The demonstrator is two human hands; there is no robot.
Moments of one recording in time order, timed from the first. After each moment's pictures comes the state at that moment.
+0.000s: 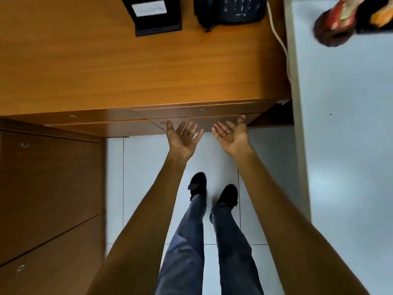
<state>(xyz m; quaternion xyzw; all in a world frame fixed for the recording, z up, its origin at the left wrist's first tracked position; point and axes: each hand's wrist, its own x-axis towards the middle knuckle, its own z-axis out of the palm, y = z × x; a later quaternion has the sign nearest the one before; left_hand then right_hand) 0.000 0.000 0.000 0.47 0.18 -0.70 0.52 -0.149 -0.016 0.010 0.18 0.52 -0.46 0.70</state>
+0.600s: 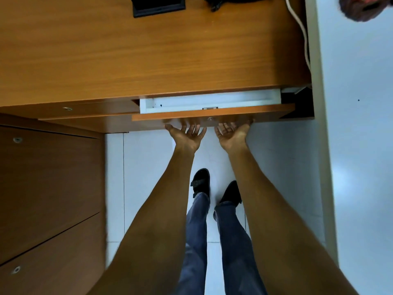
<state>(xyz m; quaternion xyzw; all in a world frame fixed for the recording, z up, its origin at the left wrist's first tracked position) 0.006 0.007 -0.054 0.50 0.25 -0.64 0.53 -0.131 0.001 -0.056 0.19 0.58 -0.49 0.62</state>
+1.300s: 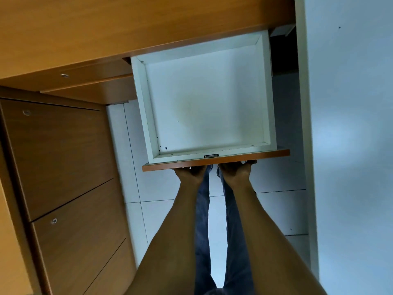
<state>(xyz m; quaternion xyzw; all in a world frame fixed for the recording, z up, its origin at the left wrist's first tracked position) -0.004 0.248 -0.031 0.56 0.34 -0.60 0.46 -0.153 0.270 -0.068 0.35 0.54 -0.47 0.60</state>
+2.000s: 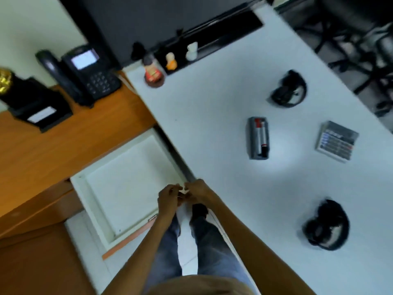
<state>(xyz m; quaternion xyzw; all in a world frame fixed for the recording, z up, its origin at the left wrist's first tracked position) -0.166 0.188 0.134 0.68 -0.37 -0.63 0.10 -0.295 0.213 0.142 -0.07 0.72 -0.25 0.64</state>
